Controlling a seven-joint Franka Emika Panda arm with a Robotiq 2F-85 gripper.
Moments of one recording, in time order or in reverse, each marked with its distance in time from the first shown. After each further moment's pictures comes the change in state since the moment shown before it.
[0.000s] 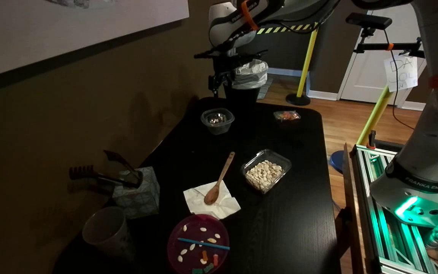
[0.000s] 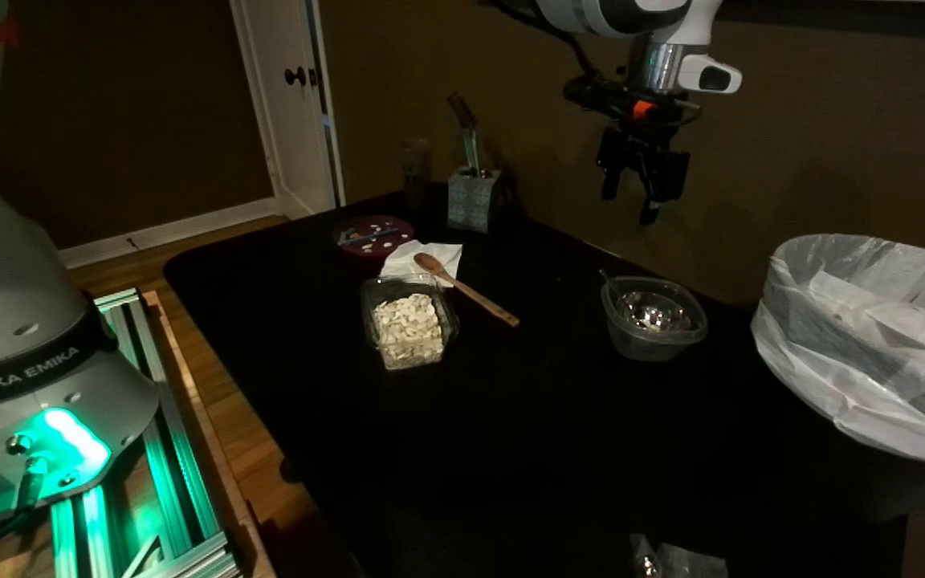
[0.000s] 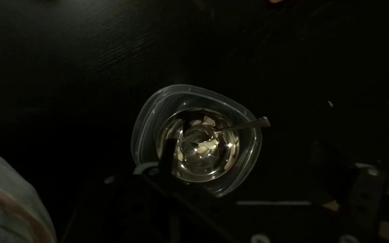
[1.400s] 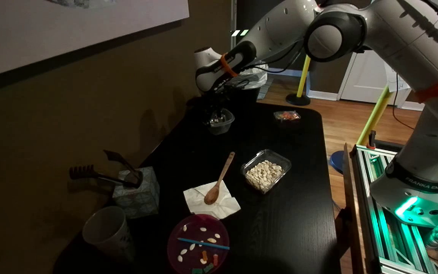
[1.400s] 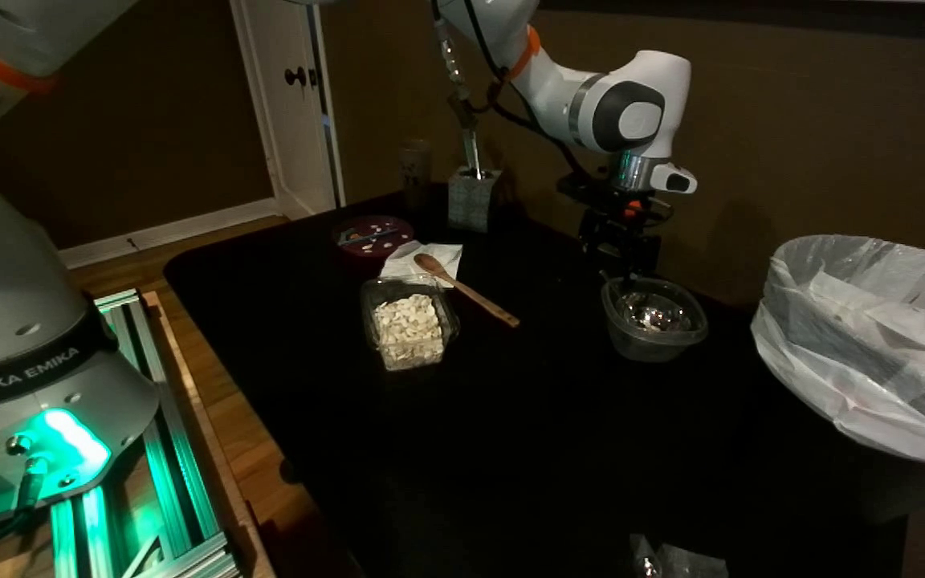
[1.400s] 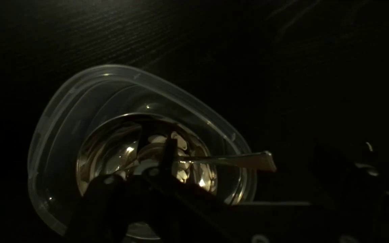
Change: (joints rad) arm 0.018 0.391 0.039 0.302 -0.059 0.017 -0.062
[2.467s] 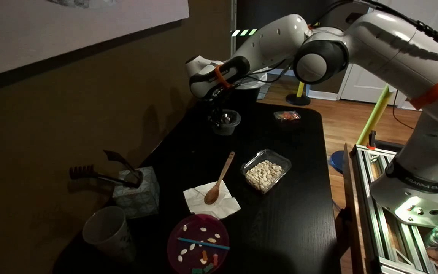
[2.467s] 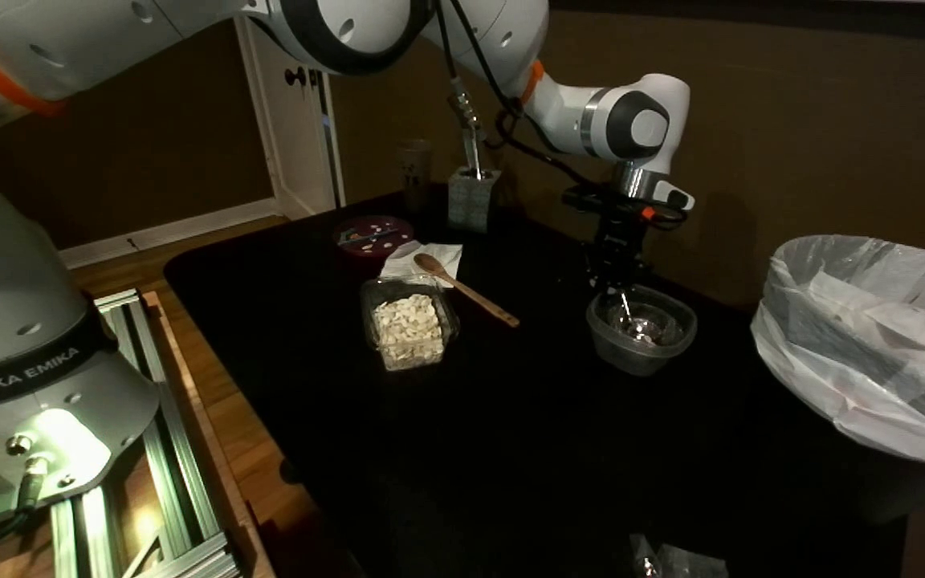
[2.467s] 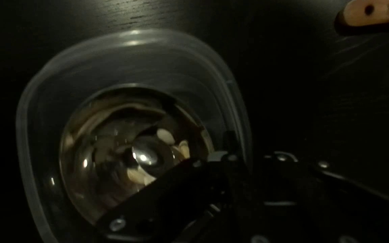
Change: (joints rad) arm 0.010 0.177 -0.014 0.281 -0.084 -0.292 -0.092
